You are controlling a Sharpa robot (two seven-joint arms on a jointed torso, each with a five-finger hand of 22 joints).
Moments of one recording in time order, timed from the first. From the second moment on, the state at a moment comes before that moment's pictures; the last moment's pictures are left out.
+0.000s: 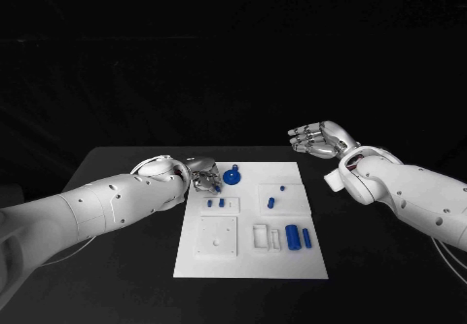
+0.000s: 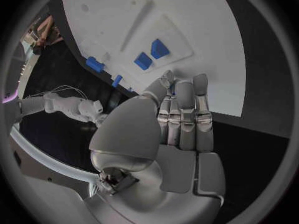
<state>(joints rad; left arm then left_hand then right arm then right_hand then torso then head) 1.29 -0.49 -0.16 1.00 -1.33 -0.14 0.05 1.38 0.04 0.18 -0.23 0.15 1.22 0.09 0.06 0.06 1.31 0.03 0.06 0.06 1.32 -0.05 1.14 0.34 0.08 1.23 -0.07 0.30 1.31 1.10 -0.75 0.24 1.20 -0.89 -0.32 0.23 1.23 -0.15 0.55 -0.21 0.74 0.89 0.17 0.06 0.06 1.02 0.16 0.07 0.06 1.02 0.17 0.08 0.06 0.11 0.95 0.17 0.07 0.07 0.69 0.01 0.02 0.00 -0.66</state>
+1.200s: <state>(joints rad) 1.28 -0.49 -0.17 1.02 -1.35 -0.13 0.02 1.38 0.04 0.17 -0.24 0.14 1.20 0.09 0.06 0.07 1.32 0.03 0.06 0.06 1.31 -0.05 1.14 0.34 0.07 1.22 -0.06 0.31 1.31 1.10 -0.75 0.24 1.20 -0.89 -0.31 0.23 1.23 -0.15 0.55 -0.21 0.74 0.89 0.17 0.06 0.06 1.02 0.16 0.07 0.06 1.02 0.17 0.08 0.06 0.11 0.95 0.17 0.07 0.07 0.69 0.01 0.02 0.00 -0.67</state>
